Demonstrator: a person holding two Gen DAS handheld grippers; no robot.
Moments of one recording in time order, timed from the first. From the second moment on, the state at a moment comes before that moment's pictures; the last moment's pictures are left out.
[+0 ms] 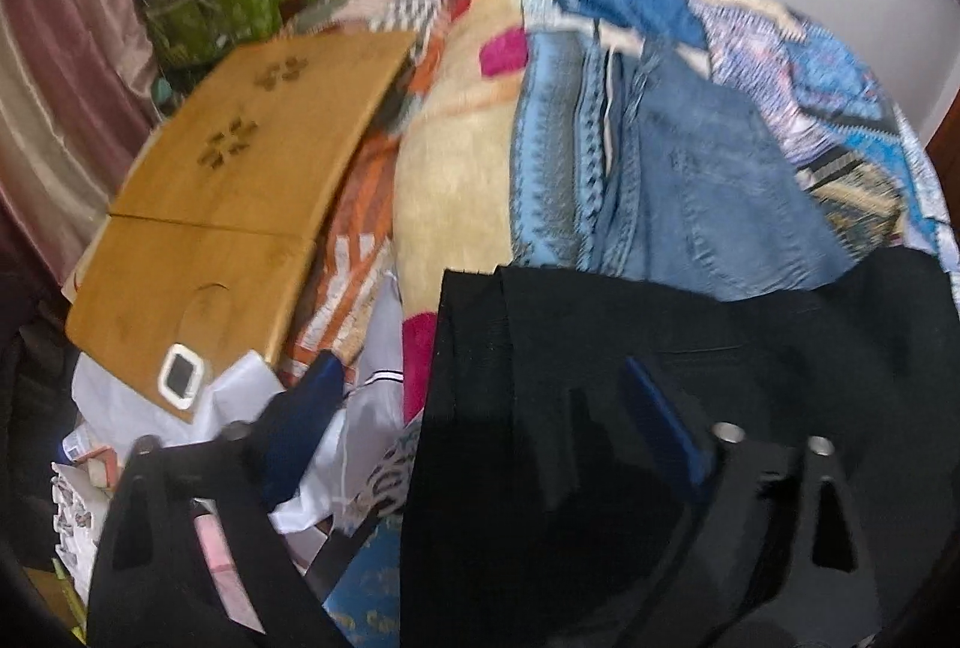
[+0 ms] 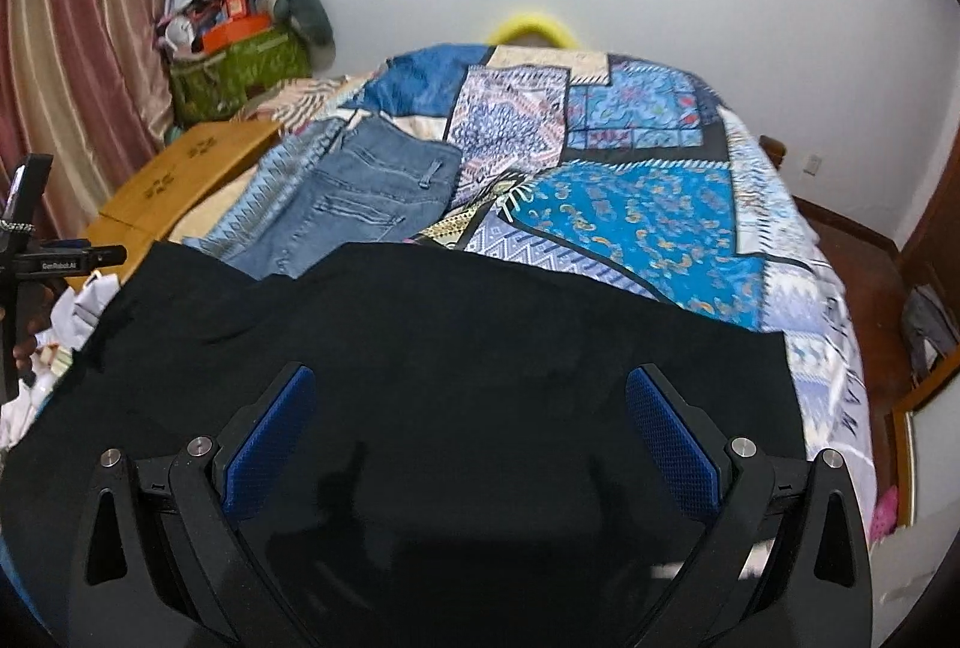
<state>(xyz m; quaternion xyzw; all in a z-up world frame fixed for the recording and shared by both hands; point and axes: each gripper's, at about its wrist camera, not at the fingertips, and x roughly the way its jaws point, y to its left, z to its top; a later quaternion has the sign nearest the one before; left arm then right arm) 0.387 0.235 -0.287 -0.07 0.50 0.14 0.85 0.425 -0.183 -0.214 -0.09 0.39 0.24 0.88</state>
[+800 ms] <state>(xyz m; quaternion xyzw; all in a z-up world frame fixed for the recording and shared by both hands) 0.428 0.236 -0.313 -0.07 0.52 0.12 0.84 0.519 -0.139 -0.255 -0.15 0.44 0.30 0.83</state>
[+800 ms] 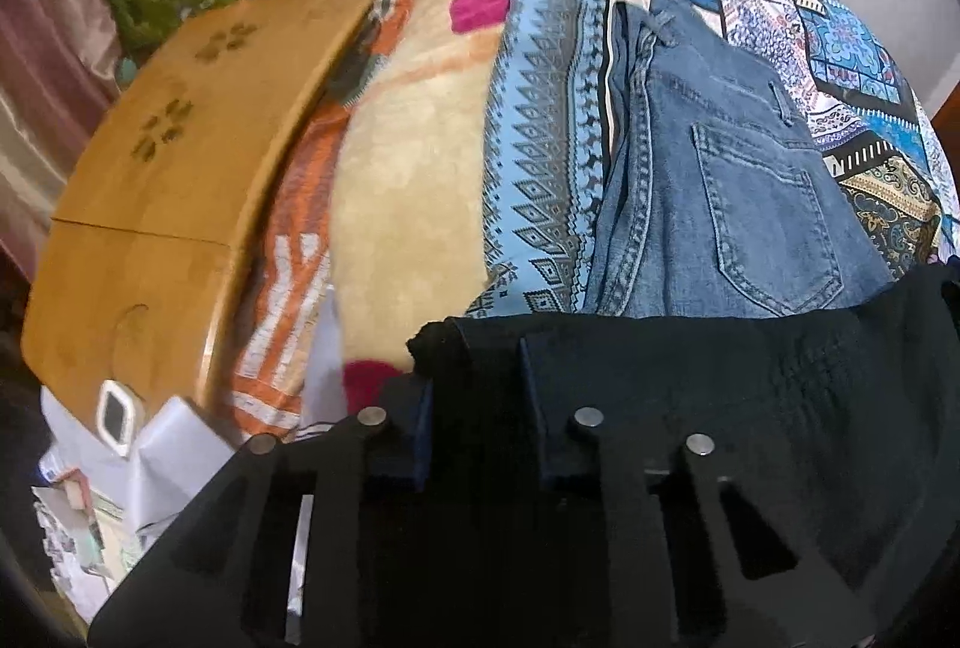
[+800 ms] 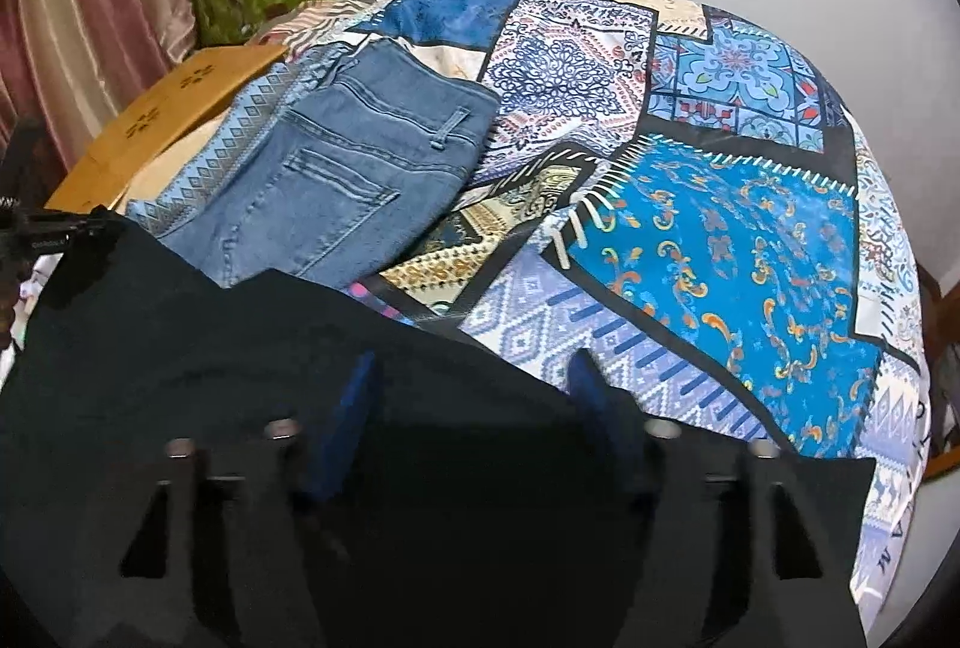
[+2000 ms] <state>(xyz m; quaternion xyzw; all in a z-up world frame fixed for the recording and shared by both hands) 0.204 0.205 -0.162 -0.03 0.39 0.08 0.92 0.292 -0.198 -0.148 -0.11 0.34 0.28 0.89</state>
